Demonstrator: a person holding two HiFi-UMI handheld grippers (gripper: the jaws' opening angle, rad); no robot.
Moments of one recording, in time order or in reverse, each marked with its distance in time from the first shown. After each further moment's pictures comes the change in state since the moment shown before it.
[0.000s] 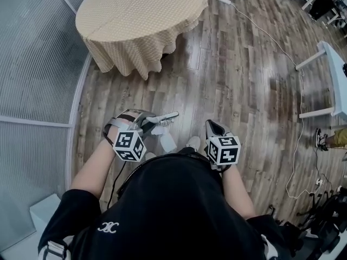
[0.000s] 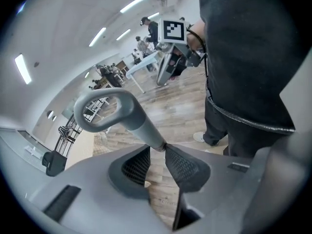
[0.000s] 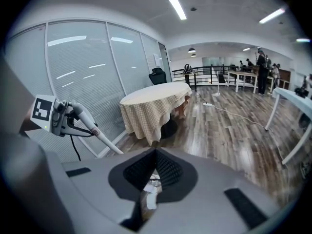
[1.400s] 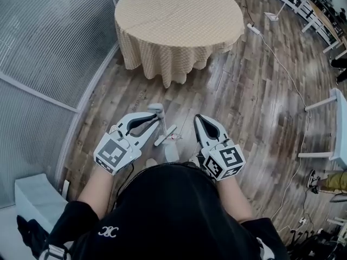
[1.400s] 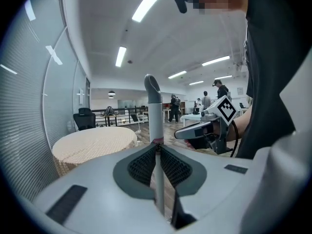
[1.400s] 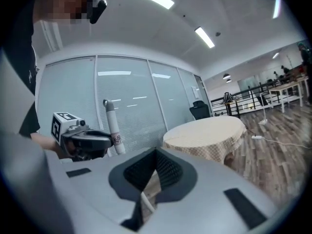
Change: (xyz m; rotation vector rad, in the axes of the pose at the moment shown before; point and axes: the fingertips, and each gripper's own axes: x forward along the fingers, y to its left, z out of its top) left arm -0.184 0.083 -0.008 -0.822 -0.514 0.399; right arm -0.014 0.184 0.149 -0.171 -0.424 0.454
